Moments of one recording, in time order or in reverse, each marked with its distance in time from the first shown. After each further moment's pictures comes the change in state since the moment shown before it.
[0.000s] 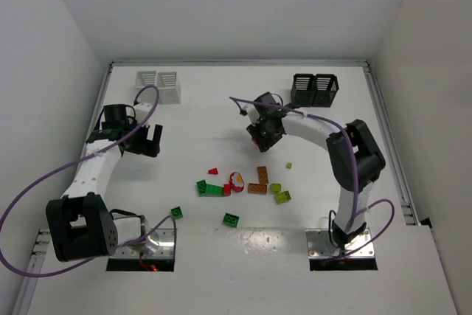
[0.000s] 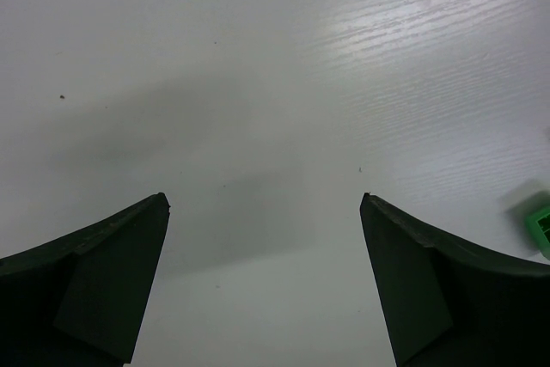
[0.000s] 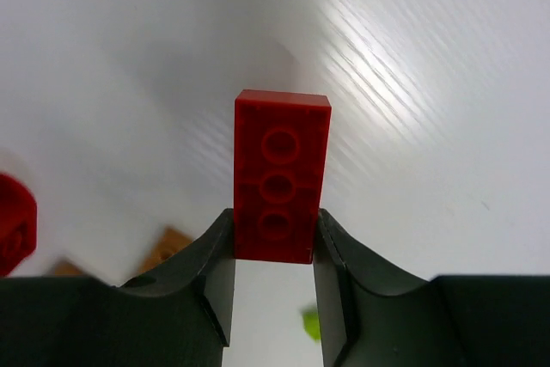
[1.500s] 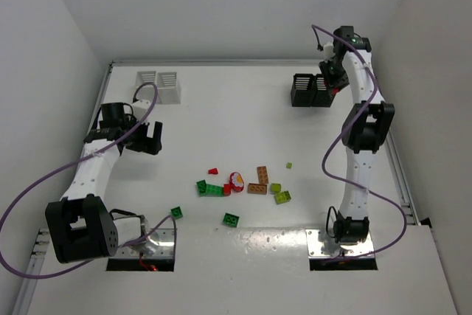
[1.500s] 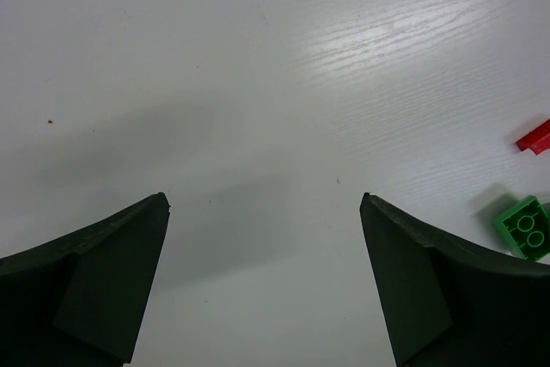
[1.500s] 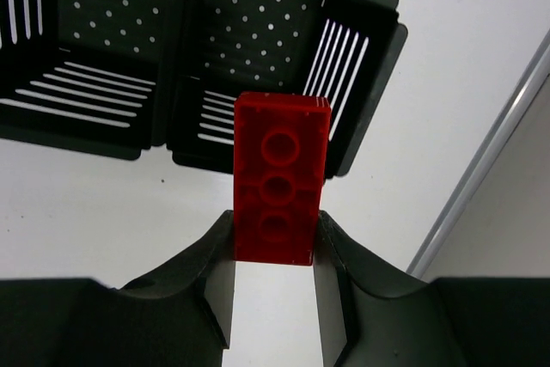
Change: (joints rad) left arm 0.011 -0.008 0.018 0.002 0.082 -0.008; right arm -0.618 0.438 1.126 -0.718 0.127 -0.191
